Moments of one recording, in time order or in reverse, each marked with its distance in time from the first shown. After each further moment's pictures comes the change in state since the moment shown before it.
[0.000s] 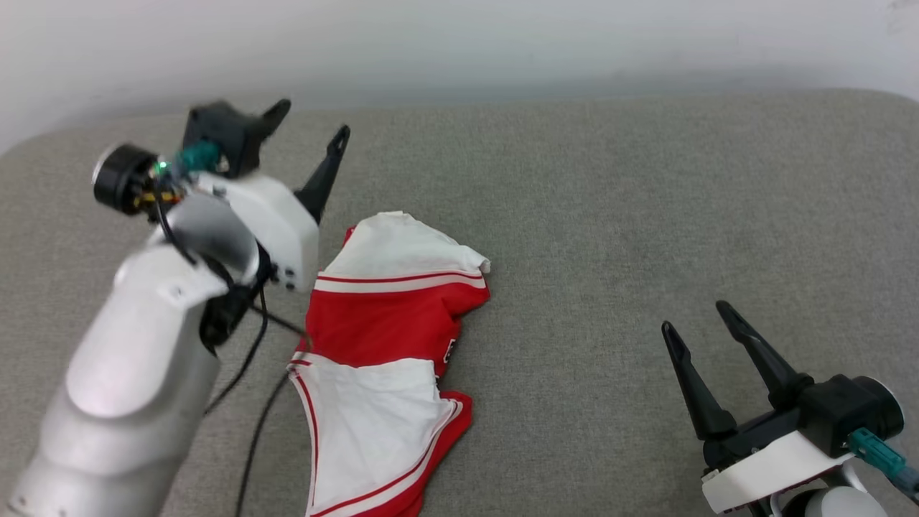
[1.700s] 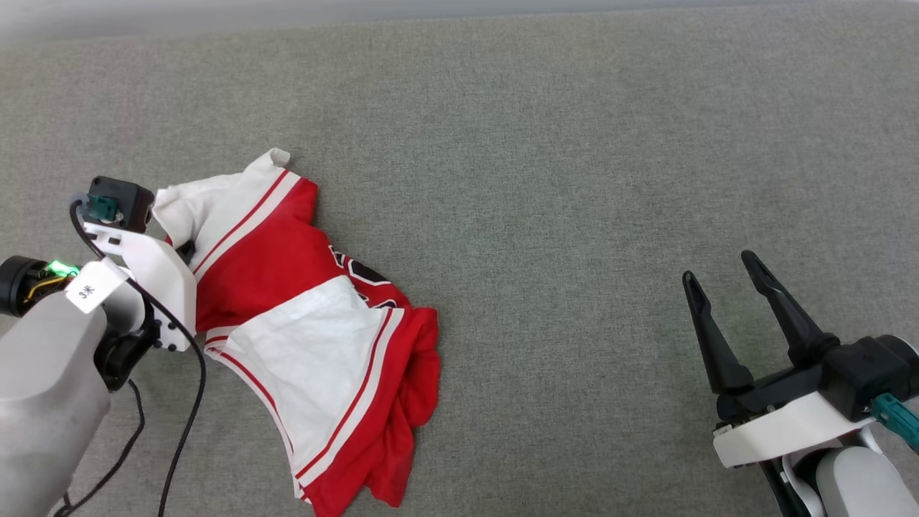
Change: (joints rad) left arm -0.158 0.282 -0.523 0.511 -0.538 0.080 0.044; right arm -0.086 0.018 -0.052 0.009 -0.031 0.000 -0.023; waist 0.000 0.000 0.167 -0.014
